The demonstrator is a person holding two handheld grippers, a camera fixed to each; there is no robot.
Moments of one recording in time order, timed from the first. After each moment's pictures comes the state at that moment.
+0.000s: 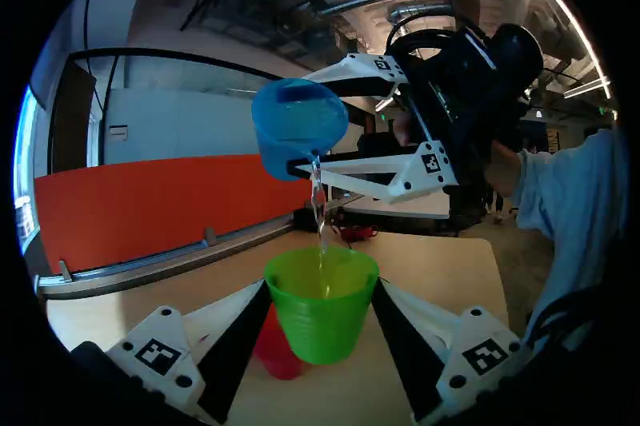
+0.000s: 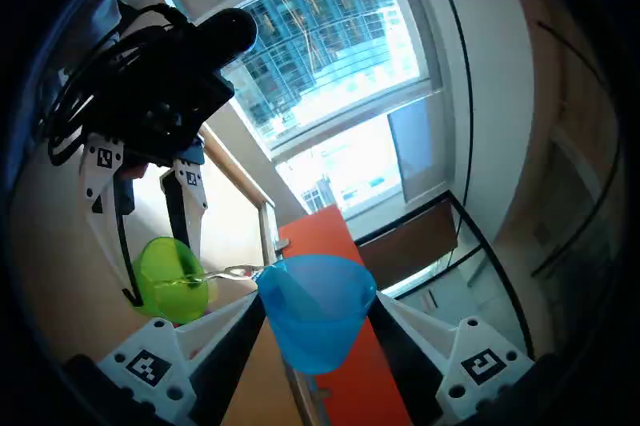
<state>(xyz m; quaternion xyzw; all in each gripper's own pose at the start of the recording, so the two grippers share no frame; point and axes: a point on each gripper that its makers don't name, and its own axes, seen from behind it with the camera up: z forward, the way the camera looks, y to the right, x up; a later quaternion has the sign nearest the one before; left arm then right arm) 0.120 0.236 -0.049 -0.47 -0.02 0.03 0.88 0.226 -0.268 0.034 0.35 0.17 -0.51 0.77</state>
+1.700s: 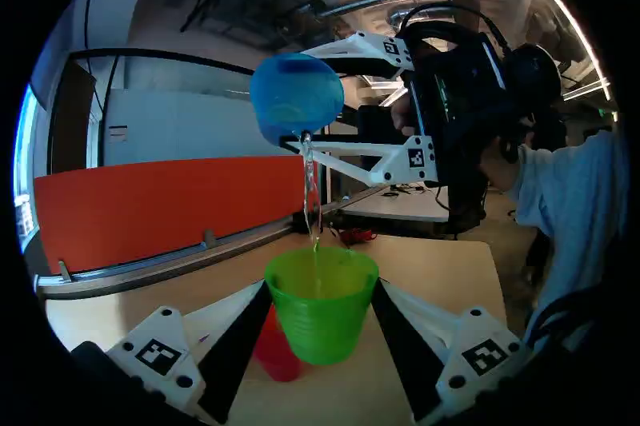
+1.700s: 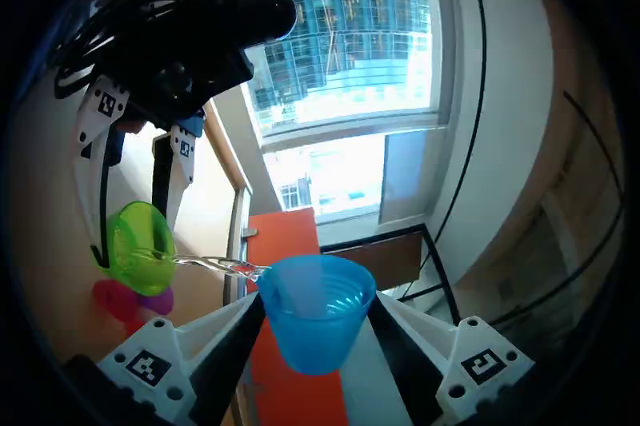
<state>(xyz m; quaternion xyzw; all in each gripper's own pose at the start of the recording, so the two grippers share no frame) 0.128 0.235 -0.051 -0.47 -0.02 0.03 0.88 0.263 -0.267 0.047 0.28 0.24 -0.60 0.71</state>
